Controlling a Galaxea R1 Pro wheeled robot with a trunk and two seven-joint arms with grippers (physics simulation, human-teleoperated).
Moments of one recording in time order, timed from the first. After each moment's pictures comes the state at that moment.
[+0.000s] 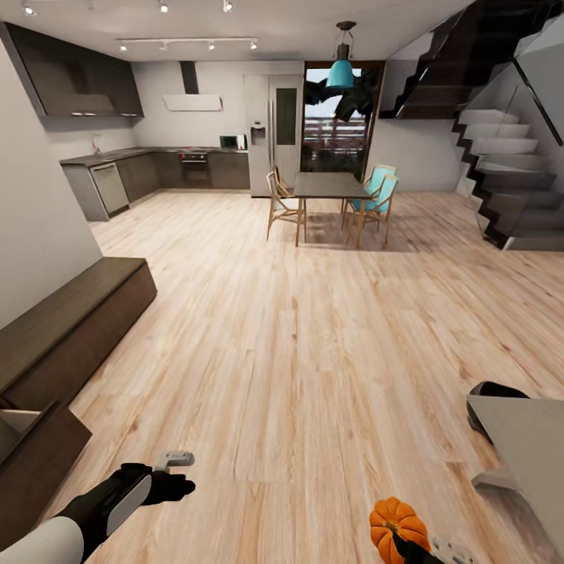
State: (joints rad) left arm -0.60 0.25 -0.64 -0.50 0.72 0.48 -0.02; right arm -0.41 -0.15 0.19 -0.11 -0.77 -0.17 0.23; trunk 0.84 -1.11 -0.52
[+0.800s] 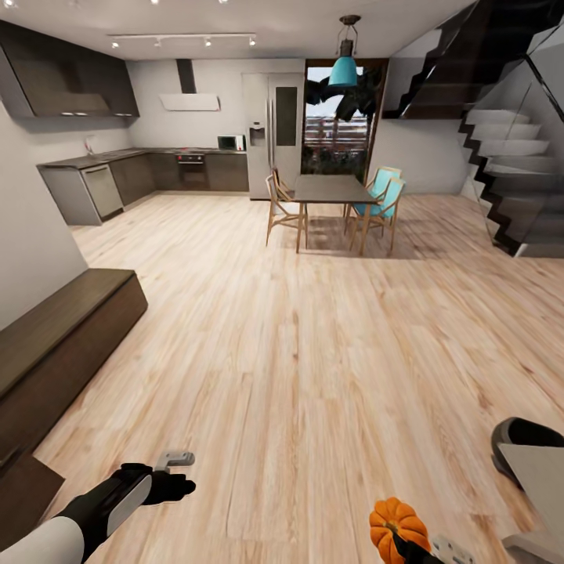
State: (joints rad) left arm -0.60 0.25 -0.64 -0.50 0.72 0.48 -0.02; right arm -0.41 -0.15 0.19 -0.11 -0.77 -0.17 0.23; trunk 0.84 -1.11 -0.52
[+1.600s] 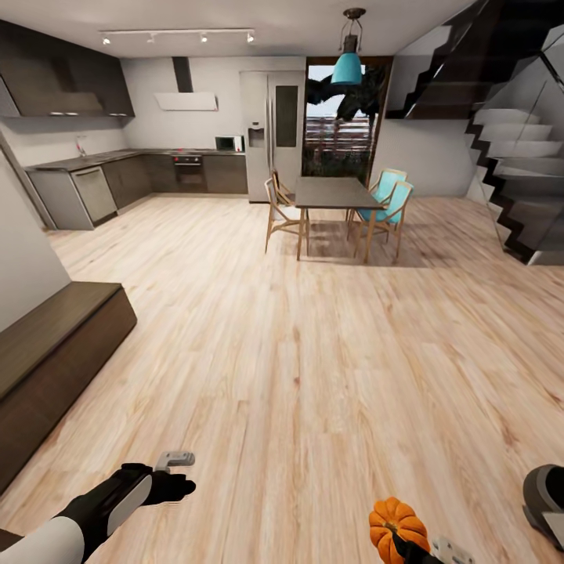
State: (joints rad) left arm -0.60 0.25 -0.64 -0.50 0.72 0.48 -0.02; right arm -0.41 -0.15 0.19 -0.11 -0.77 -0.17 0.23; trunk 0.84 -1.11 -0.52
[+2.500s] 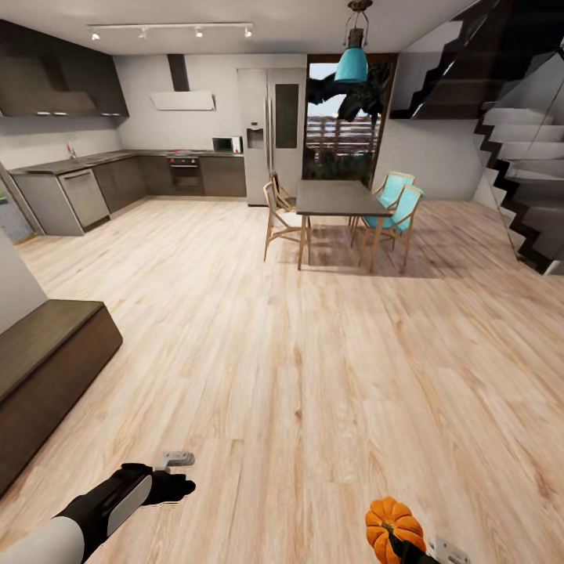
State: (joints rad) left arm -0.60 0.25 -0.64 -0.50 0.72 0.48 -0.02; right arm -0.41 -0.13 0.19 -0.11 -0.77 -0.18 0.23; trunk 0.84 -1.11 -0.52
